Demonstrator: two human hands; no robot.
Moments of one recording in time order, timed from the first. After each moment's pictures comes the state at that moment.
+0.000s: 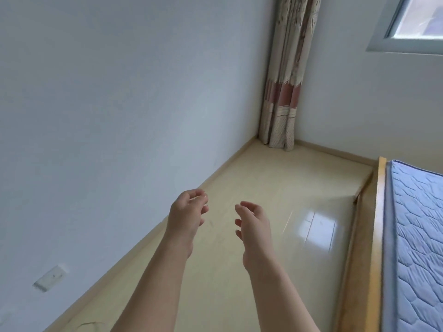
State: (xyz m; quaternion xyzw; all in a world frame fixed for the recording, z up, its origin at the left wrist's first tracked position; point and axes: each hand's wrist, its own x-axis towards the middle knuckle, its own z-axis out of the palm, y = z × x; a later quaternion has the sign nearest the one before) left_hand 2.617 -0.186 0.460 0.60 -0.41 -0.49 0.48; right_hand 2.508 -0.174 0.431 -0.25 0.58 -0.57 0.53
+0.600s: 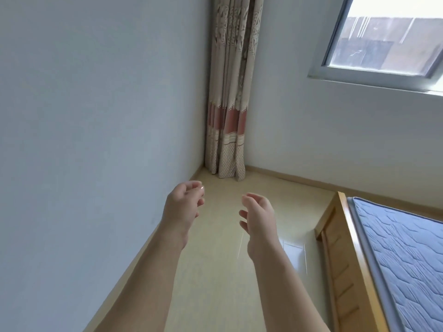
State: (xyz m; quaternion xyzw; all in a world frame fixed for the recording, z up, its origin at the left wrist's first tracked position) left_hand 2.453 -0.674 0.486 0.48 -0.50 -0.56 0.45; right_hand 2.336 -0.626 0.472 -0.20 0.63 -0.65 0.39
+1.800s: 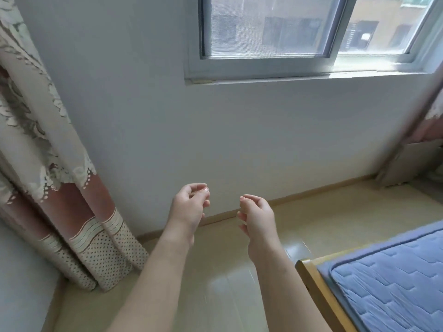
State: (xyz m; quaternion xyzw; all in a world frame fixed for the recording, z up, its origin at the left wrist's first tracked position) left_hand 1.733 -1.263 0.476 0.33 -0.62 -0.67 0.24; right_hand 1.678 -1.157 0.462 0.00 0.65 -0.73 0.22
